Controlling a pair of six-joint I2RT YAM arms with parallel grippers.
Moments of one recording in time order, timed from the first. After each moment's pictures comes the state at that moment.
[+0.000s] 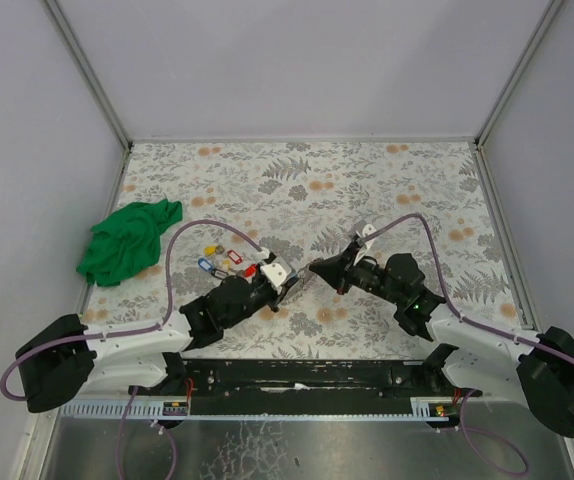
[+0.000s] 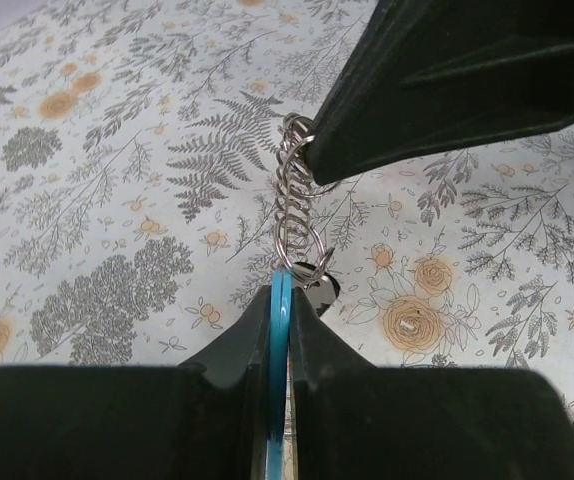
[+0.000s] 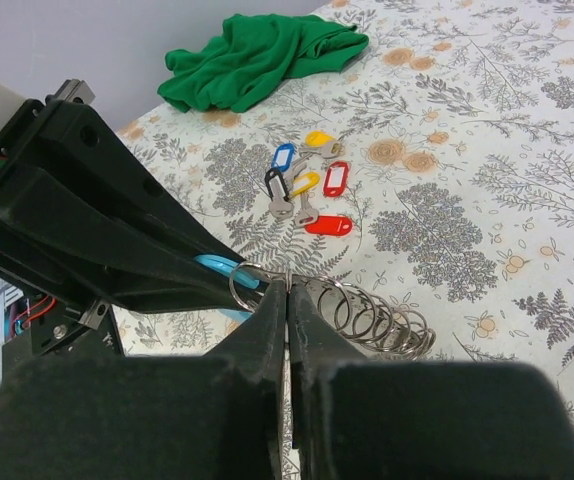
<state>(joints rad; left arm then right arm) -1.02 1.08 0.35 0.54 -0.16 0.02 0.74 1.06 0.34 0.68 -0.32 0.29</state>
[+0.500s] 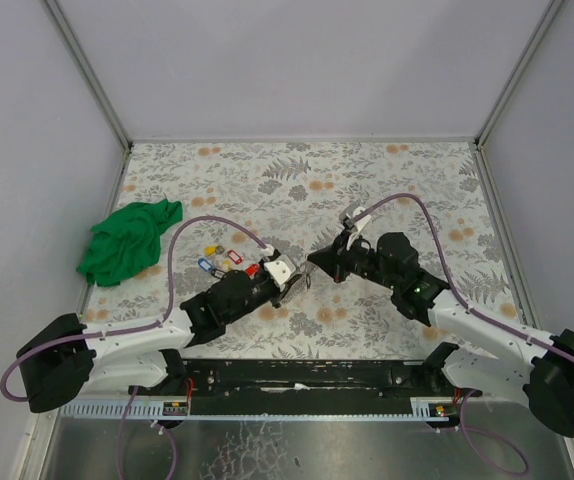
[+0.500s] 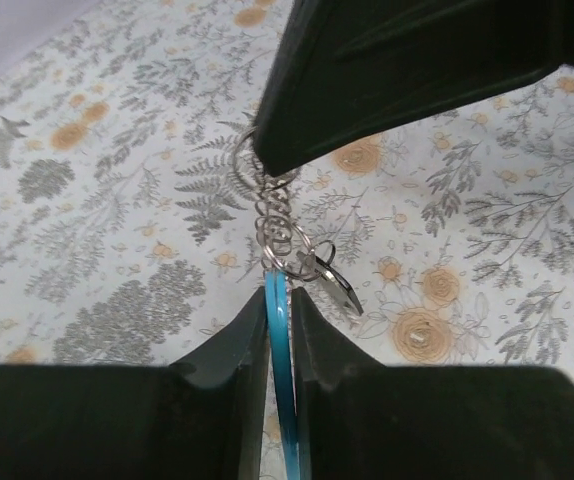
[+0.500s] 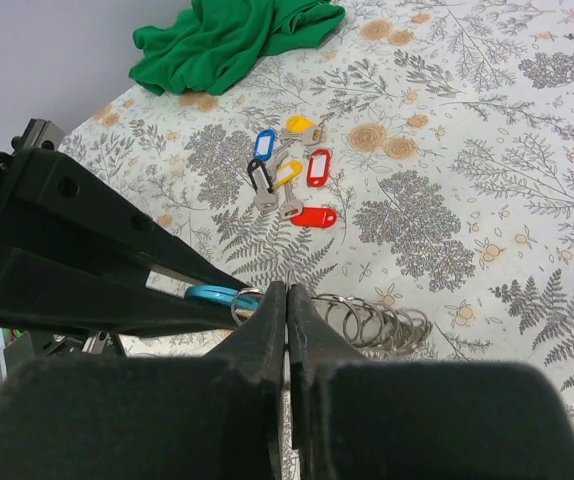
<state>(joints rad) -1.02 1.08 0.40 0.51 -0.10 0.11 0.74 1.02 0.56 0.29 -0.27 0.27</state>
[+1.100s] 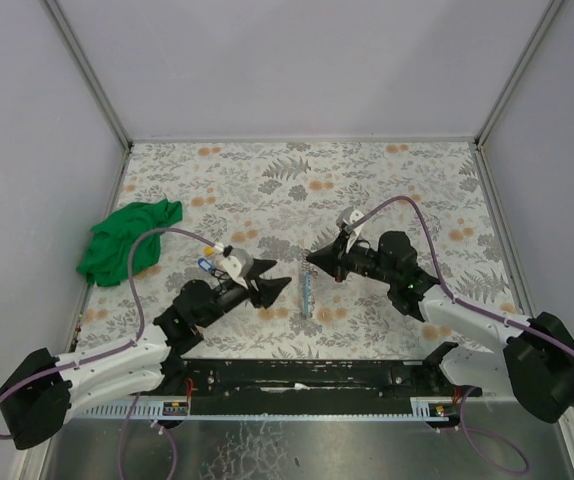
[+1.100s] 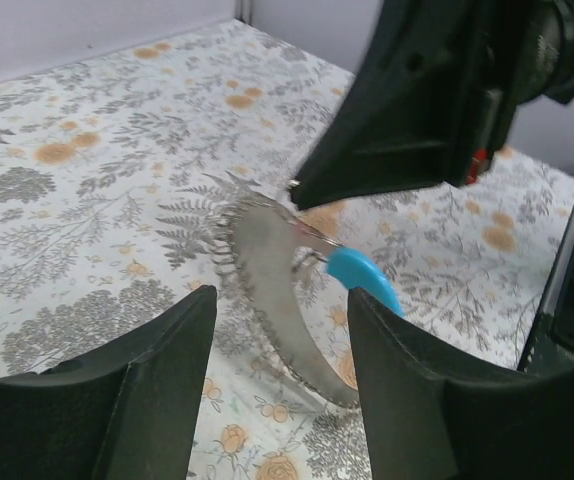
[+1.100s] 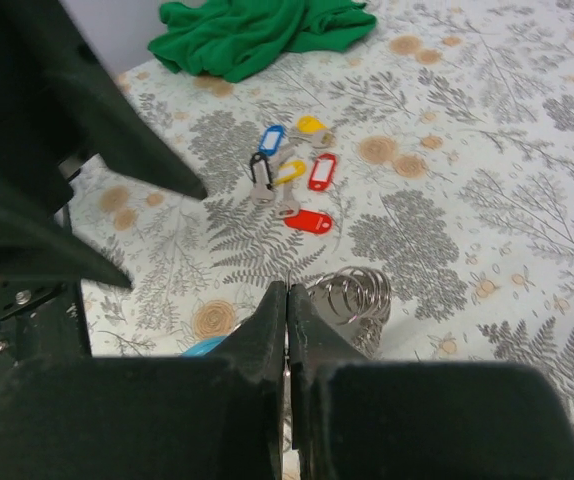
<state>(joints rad) -0.91 0.84 0.22 0.66 0.01 -0.14 0.66 1.15 0.50 0.51 -0.46 0.15</state>
